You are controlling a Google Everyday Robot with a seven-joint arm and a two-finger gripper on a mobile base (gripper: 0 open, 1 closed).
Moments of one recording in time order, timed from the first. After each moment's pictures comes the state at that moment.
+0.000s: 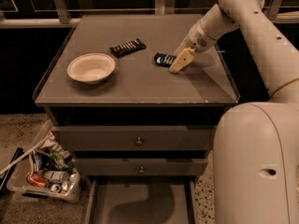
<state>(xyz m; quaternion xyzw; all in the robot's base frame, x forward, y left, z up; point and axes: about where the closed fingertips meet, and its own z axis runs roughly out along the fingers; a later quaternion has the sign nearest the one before) 0.743 -0.127 0.831 -0.57 0.76 0.16 0.26</state>
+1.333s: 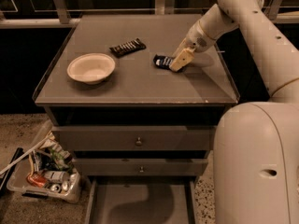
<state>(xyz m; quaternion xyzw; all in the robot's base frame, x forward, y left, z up) 0.742 -0.127 0.834 -0.58 0.76 0.16 0.26</state>
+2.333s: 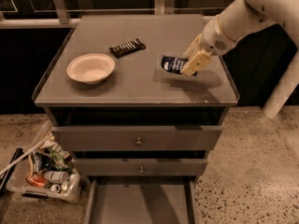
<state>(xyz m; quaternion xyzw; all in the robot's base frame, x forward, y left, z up) 0.654 -0.142 0.887 -0.60 0.74 0.11 0.30</state>
